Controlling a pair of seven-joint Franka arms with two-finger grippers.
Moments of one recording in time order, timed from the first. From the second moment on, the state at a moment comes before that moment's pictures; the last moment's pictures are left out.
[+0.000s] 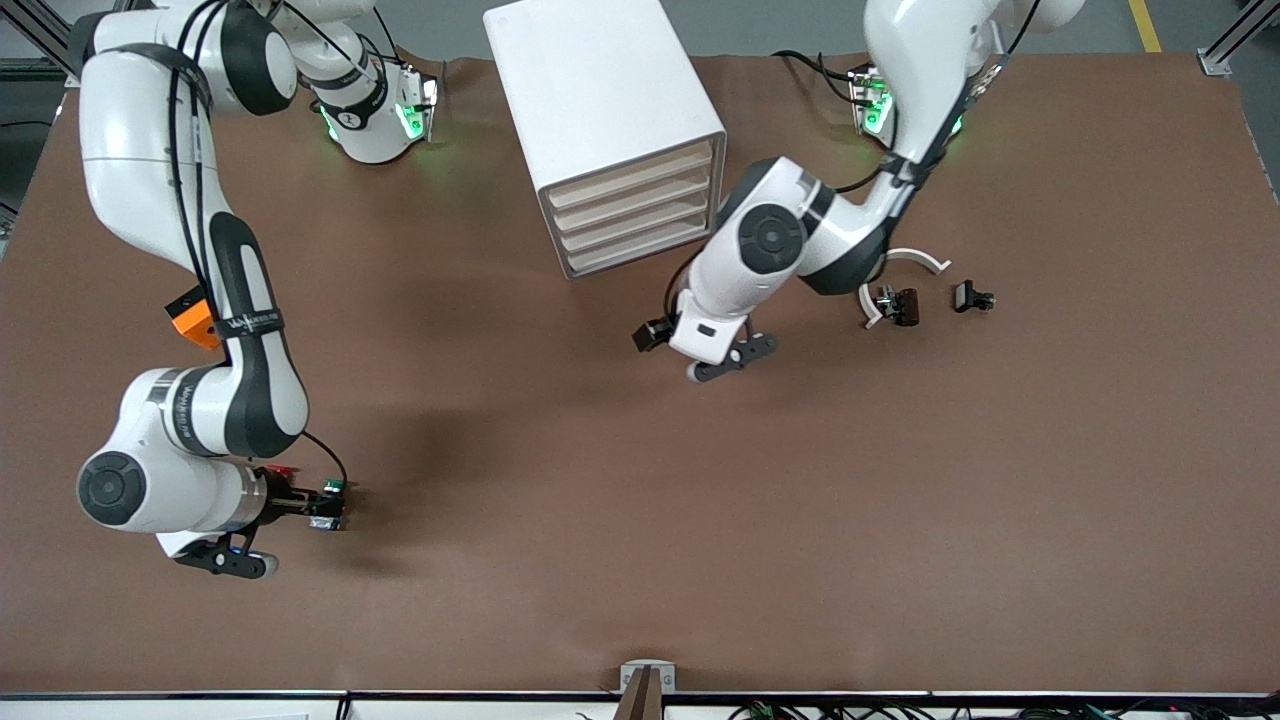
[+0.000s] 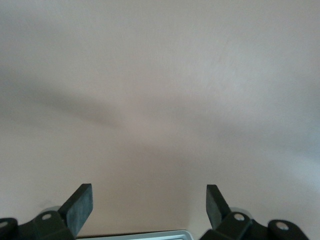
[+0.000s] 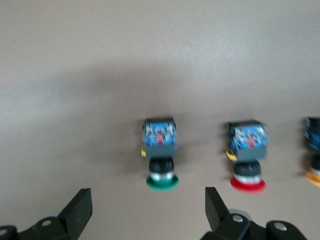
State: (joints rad) left arm -0.50 0.45 -0.19 -1.72 -0.23 2.25 -0.93; right arm 0.09 0.83 -0.10 -1.19 0.12 1.89 0.17
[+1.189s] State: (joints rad) left arm -0.09 -0.11 -0.19 -2.18 -0.14 2.17 -0.22; right arm -0.01 0.30 -0.11 -1.25 0.08 1.38 0.04
